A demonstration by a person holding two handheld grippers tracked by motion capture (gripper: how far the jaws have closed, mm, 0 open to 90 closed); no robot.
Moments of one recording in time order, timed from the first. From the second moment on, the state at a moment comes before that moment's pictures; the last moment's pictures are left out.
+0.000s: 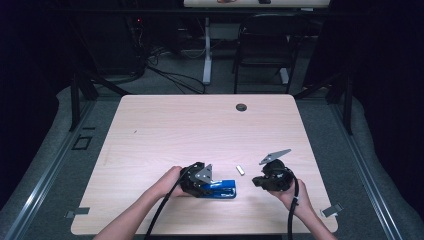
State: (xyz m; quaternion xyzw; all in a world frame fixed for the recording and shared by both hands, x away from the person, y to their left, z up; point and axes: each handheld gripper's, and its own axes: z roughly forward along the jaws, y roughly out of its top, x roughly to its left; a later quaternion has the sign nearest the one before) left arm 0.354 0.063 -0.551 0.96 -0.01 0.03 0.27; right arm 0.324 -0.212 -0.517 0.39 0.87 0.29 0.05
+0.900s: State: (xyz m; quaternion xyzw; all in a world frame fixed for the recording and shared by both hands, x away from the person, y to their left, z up) left arm 0.351 0.051 -0.543 0.93 0.13 0.02 0.34; right arm 0.359 -0.174 -0.542 0.39 0.87 0.29 -0.02
